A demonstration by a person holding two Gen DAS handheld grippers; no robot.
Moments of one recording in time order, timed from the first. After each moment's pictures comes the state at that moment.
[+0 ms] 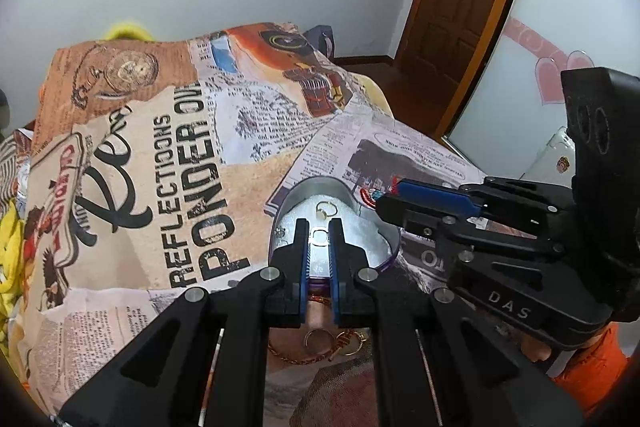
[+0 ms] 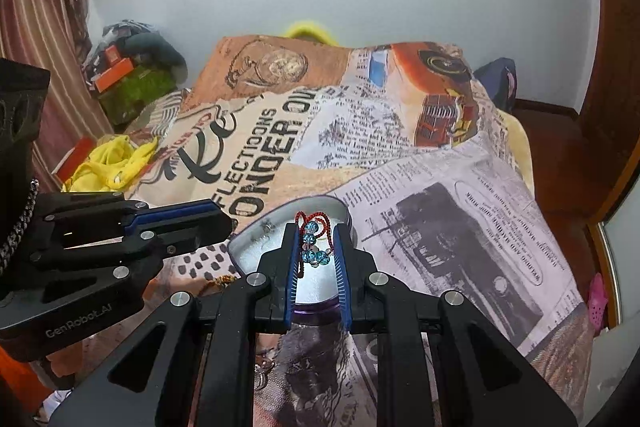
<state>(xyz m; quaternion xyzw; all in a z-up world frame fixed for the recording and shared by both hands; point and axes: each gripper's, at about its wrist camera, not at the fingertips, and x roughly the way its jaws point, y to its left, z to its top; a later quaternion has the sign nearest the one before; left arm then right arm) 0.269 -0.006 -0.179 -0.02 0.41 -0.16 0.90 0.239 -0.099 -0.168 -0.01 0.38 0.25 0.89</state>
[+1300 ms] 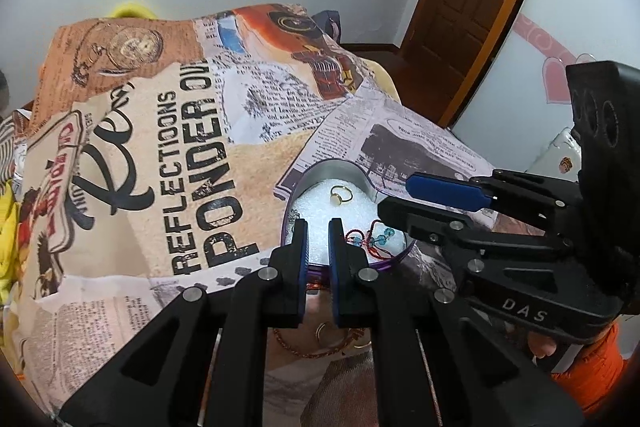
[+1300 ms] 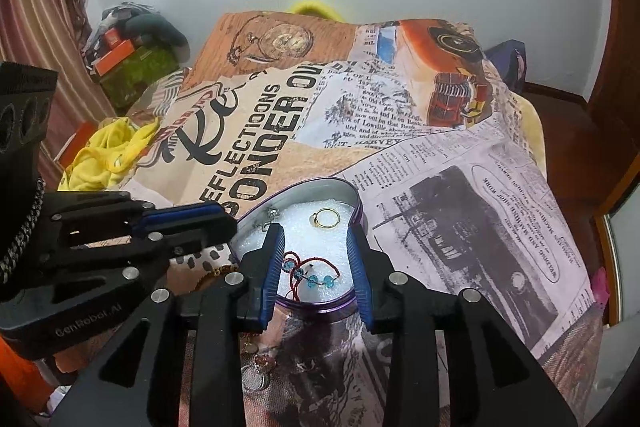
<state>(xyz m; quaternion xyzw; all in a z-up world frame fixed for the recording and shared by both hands) 0.273 0.006 -0.185 -0.04 0.43 -0.15 0.89 0.247 -0.091 -0.174 -0.02 0.41 0.26 0.87</state>
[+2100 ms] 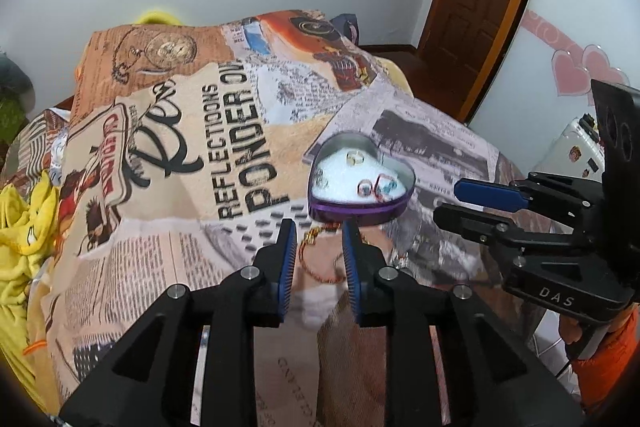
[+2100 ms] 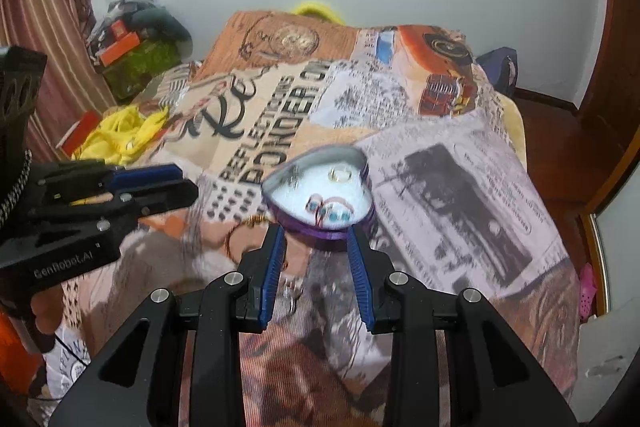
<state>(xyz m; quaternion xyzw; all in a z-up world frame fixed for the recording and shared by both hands) 0.212 0.020 -0.169 -0.01 0.43 -0.11 0.90 0.197 -0.098 -0.164 -0.04 0.41 0.25 0.87</state>
